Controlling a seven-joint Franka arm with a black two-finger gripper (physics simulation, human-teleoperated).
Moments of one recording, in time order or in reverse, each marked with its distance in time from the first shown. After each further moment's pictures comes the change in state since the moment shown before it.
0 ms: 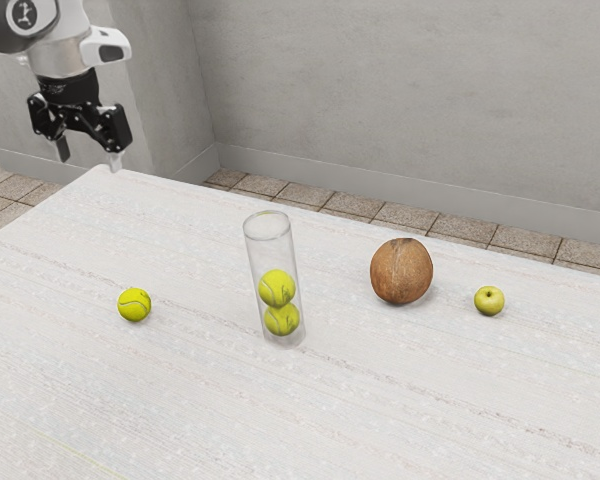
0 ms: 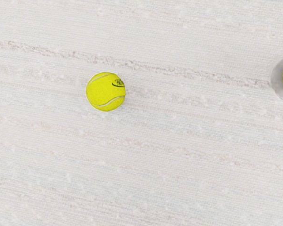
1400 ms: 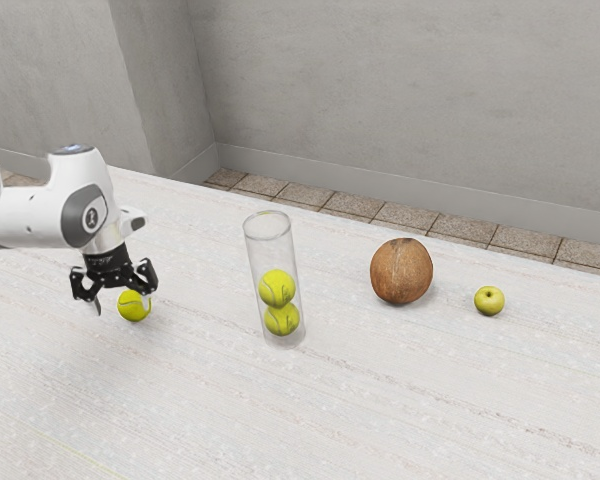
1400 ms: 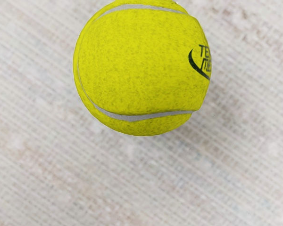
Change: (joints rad) arm 0.203 0.361 0.013 -0.439 -0.225 0.715 -0.171
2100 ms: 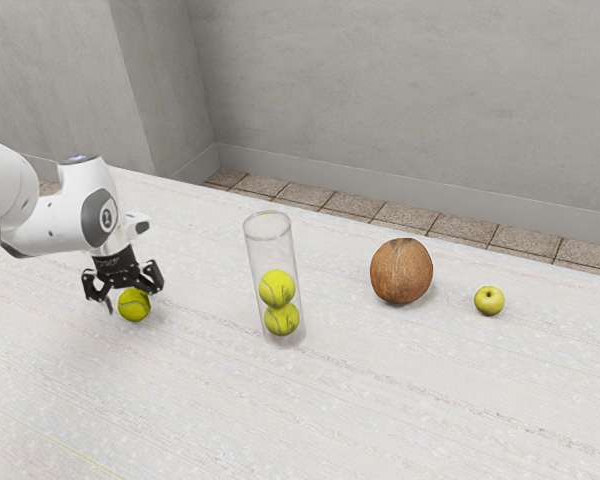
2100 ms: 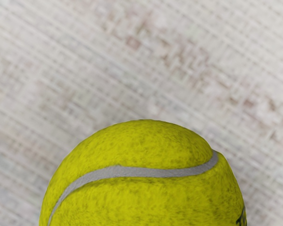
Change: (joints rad) arm 0.056 0.225 0.000 0.195 -0.153 0.000 0.186
